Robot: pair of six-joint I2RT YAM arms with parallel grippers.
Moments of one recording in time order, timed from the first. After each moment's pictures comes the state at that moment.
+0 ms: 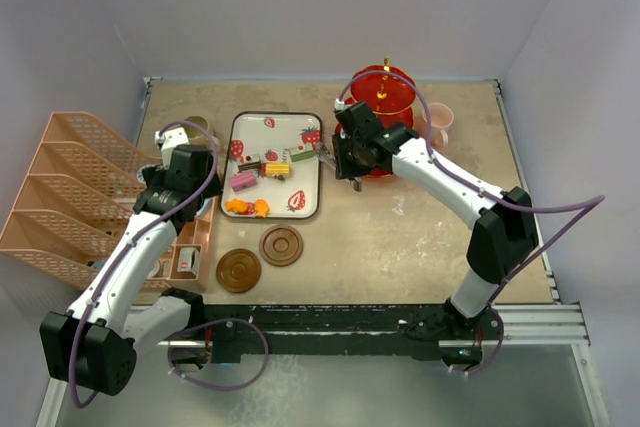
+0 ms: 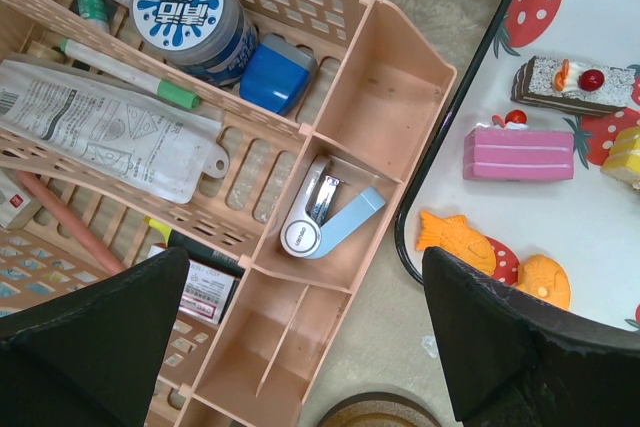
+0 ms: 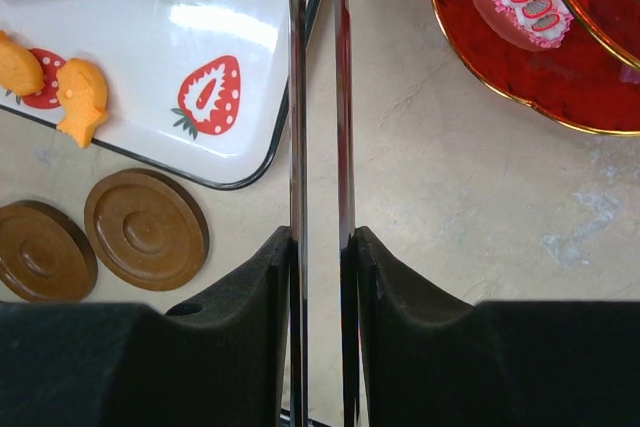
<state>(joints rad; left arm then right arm) -0.24 1.02 0.87 -0.66 -0.58 -0.42 0.66 1.70 1.50 -0.76 0.09 0.41</state>
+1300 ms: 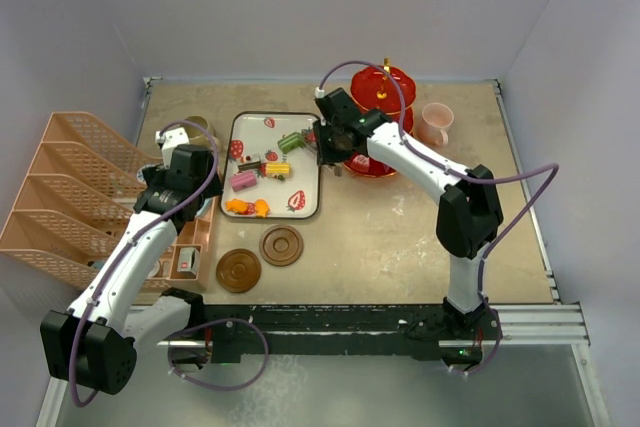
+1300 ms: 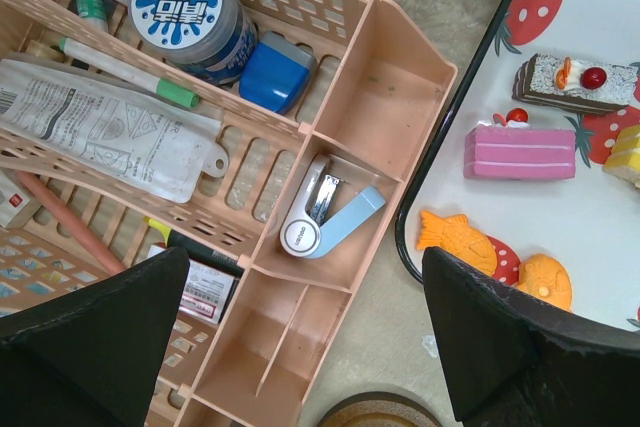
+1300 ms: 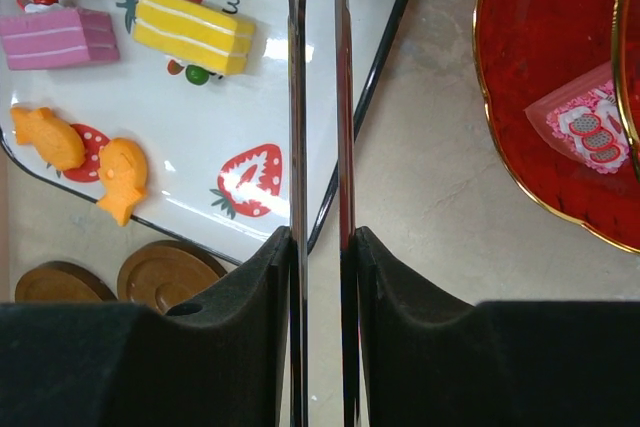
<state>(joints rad) -0.24 1.02 0.87 -0.66 -0.58 -0.42 0.66 1.93 1.72 -0.73 0.05 0.40</state>
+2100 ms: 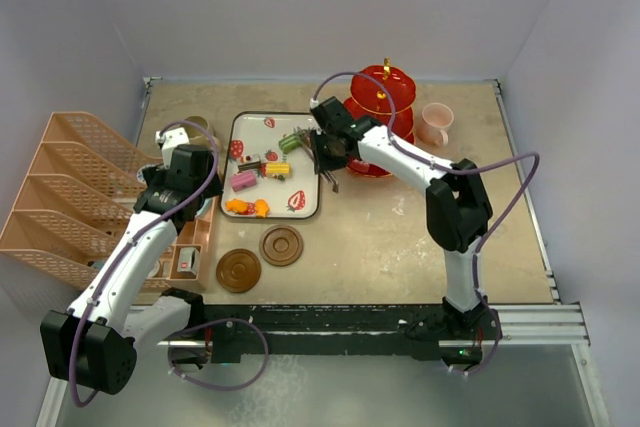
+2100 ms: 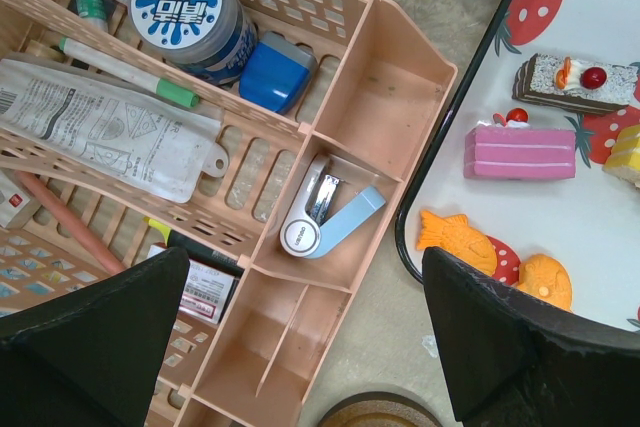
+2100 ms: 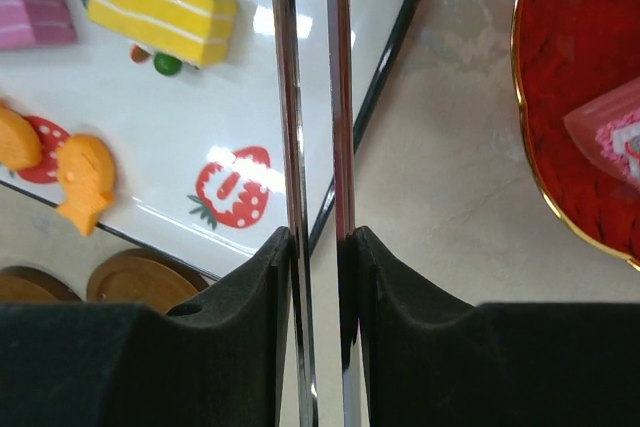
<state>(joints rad) -0.24 1.02 0.87 -0.66 -0.58 -0.42 0.66 2.01 1.71 -0.70 0.03 0.38</state>
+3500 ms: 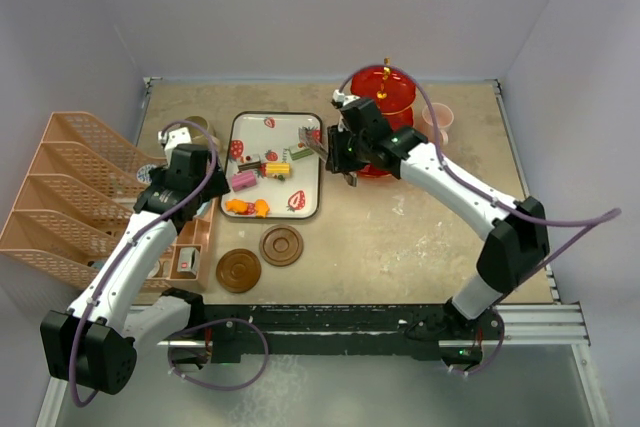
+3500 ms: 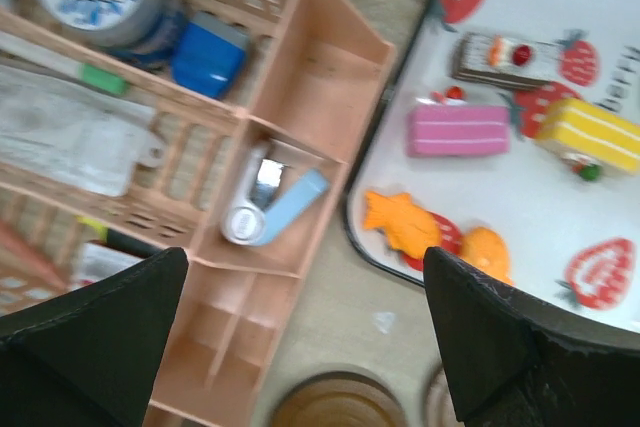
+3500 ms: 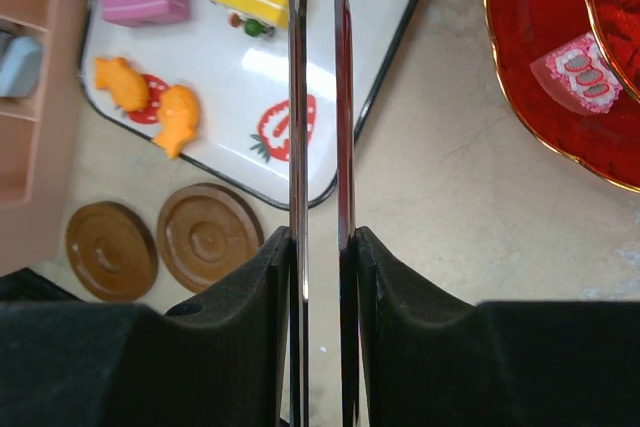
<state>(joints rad) -0.24 1.02 0.87 -0.66 -0.51 -0.44 0.67 1.66 1.48 -0.65 0.02 0.40</state>
